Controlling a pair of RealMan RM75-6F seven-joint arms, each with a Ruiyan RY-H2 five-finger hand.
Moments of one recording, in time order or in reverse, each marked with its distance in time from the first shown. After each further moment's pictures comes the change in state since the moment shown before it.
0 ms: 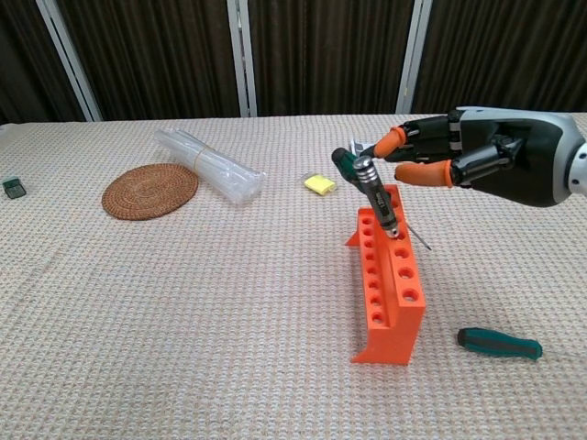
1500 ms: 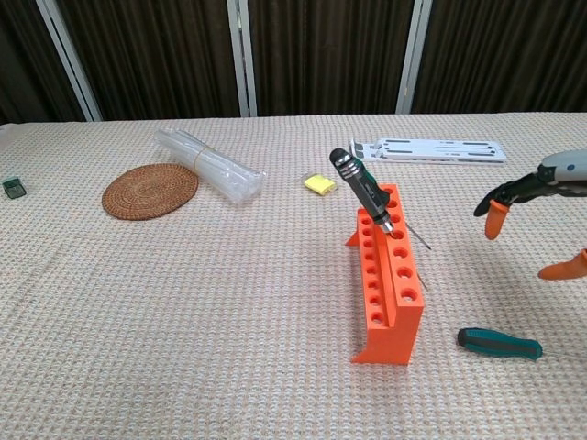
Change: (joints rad) left arm -0.005 0.004 -0.011 -0.005 -0.008 -0.004 0.009; right arm 0.001 0.239 -0.149 -0.051 0.067 -0.097 -0.719
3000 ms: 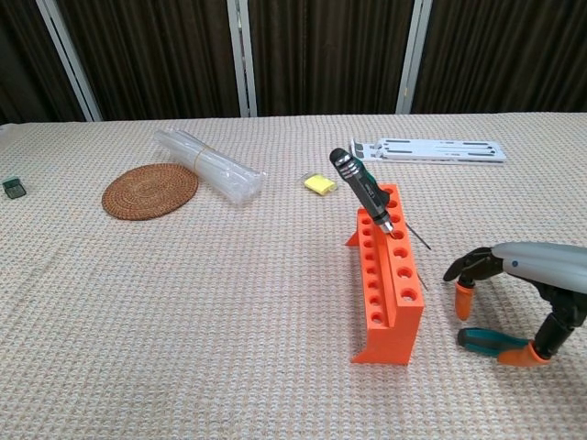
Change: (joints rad) left arm -0.009 0.008 -0.006 0.011 0.002 0.000 -0.010; right arm -0.085 -0.318 -0.062 0.054 0.178 0.199 -0.464
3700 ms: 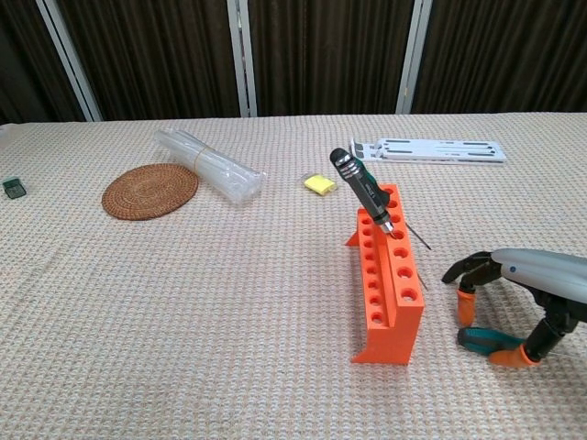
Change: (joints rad) left arm 0.001 0.006 0.001 -0.015 0.003 0.003 0.013; right arm -0.040 -0.067 0.015 0.097 -0.030 0.011 0.054
